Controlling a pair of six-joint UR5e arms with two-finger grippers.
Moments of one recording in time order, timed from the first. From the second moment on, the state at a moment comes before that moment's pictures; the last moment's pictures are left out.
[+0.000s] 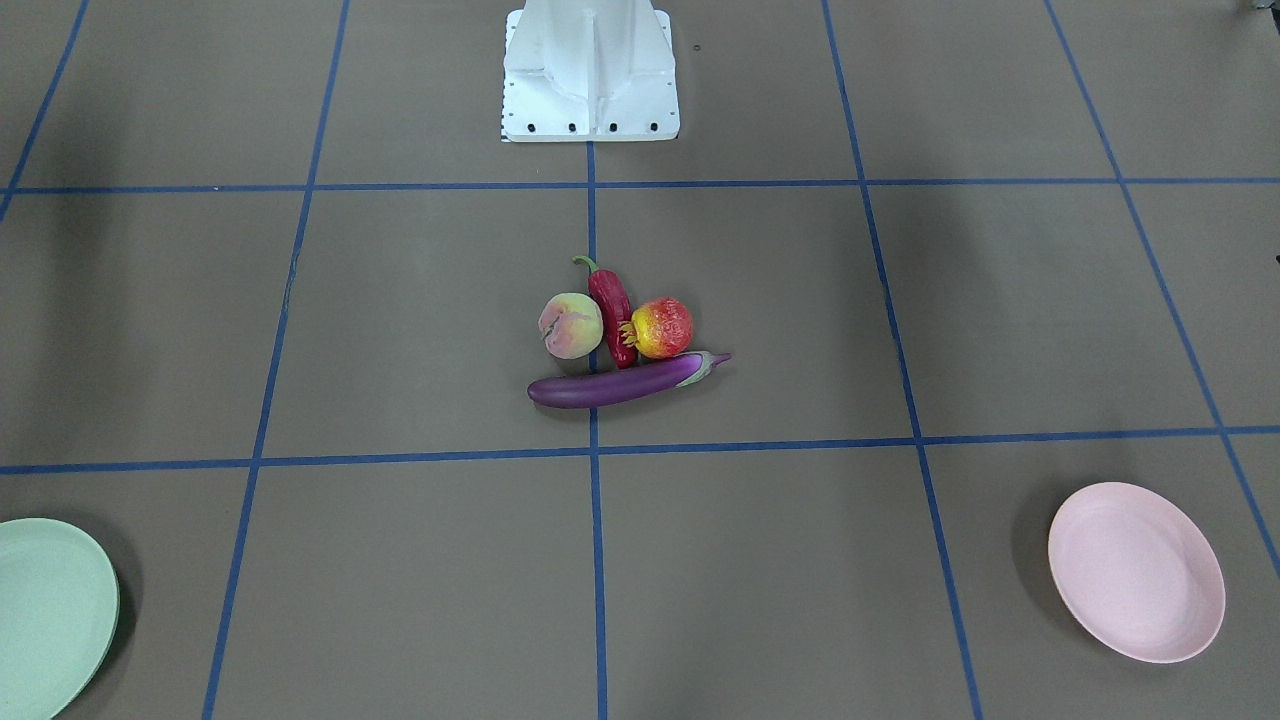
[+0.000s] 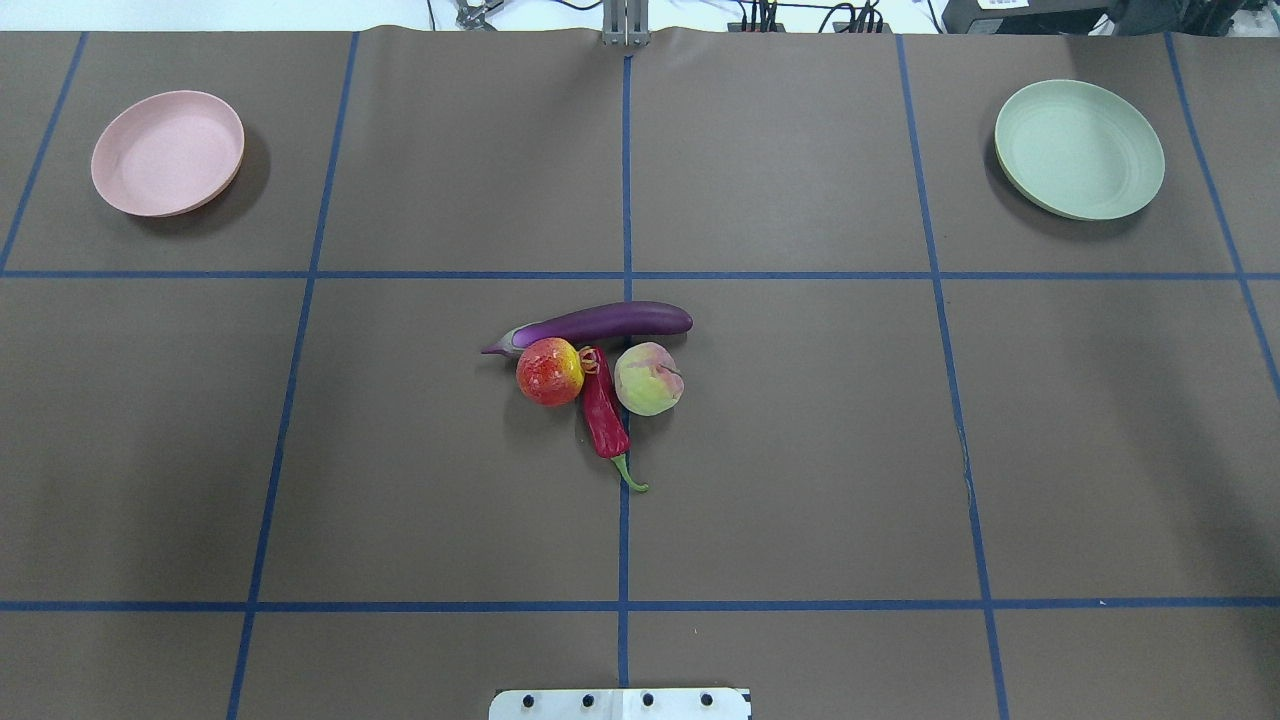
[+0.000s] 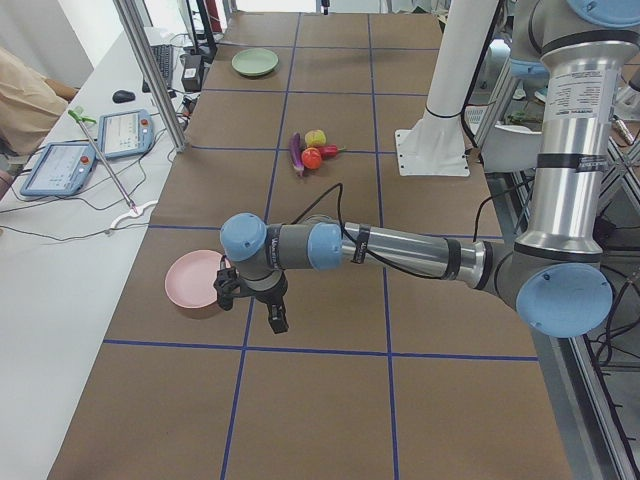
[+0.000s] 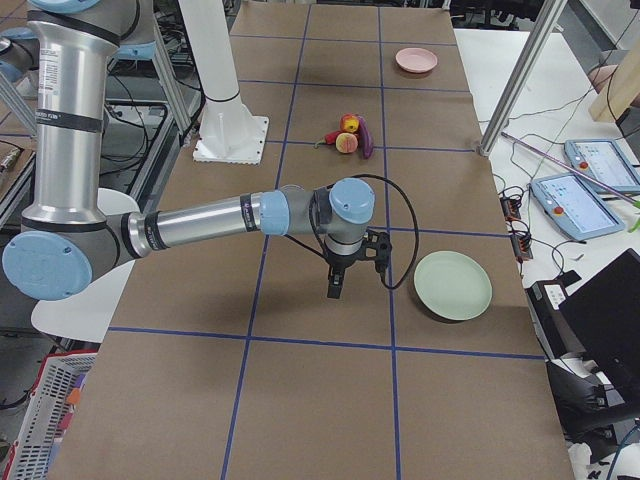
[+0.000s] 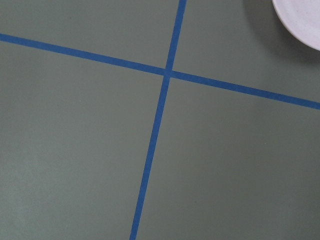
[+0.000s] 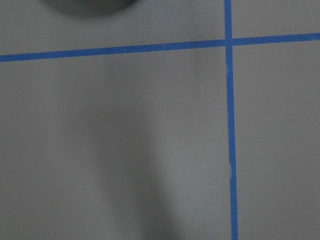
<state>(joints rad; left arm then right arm) -1.50 -1.61 -1.66 -1.38 -2.40 -0.21 1.45 -1.70 1.93 -1.75 2.39 0.19</state>
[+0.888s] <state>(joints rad) -1.51 -1.58 -1.65 -1.50 -2.40 -0.16 1.45 -1.66 1.88 -1.74 2.39 0.19</state>
